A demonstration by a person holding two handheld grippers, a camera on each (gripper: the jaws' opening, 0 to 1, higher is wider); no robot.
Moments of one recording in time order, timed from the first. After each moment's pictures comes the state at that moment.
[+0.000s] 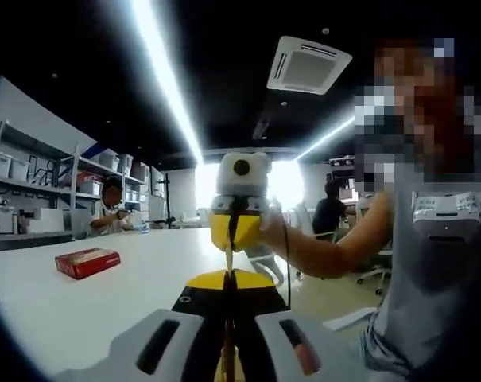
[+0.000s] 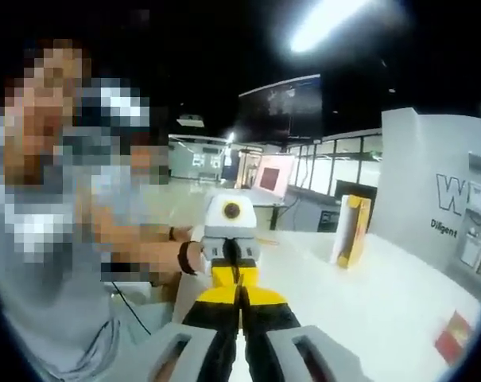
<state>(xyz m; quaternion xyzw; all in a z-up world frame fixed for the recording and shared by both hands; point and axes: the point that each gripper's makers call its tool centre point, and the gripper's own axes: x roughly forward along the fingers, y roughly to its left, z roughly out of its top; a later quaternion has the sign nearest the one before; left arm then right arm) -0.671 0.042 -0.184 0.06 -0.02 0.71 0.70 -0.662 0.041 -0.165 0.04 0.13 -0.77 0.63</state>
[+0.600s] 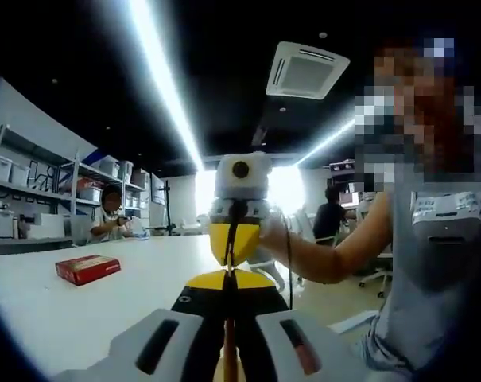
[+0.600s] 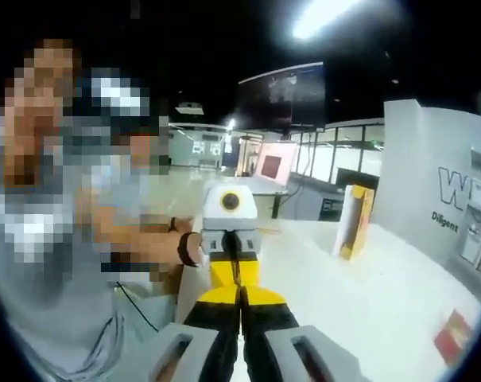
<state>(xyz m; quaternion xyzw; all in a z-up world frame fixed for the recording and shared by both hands) -0.665 0.039 -0.178 0.08 -0.03 0.71 0.70 -0.662 0.031 -0.171 0.07 0.15 -0.76 0.62</state>
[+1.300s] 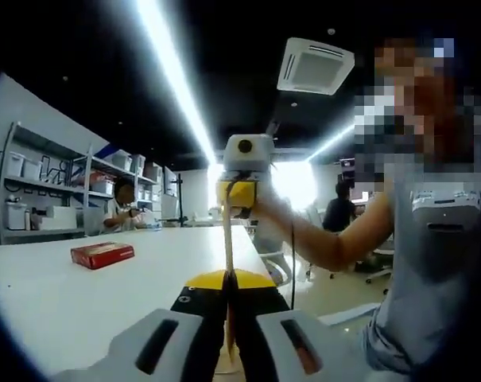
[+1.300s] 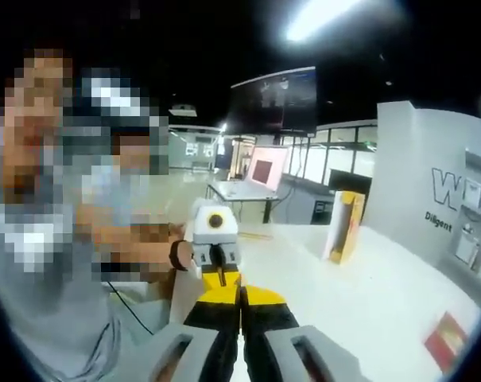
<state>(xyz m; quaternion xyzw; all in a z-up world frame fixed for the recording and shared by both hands) -0.672 0.006 -0.204 0.06 -0.02 0.73 0.68 -0.672 0.039 -0.146 0.07 0.14 -0.78 0.61</state>
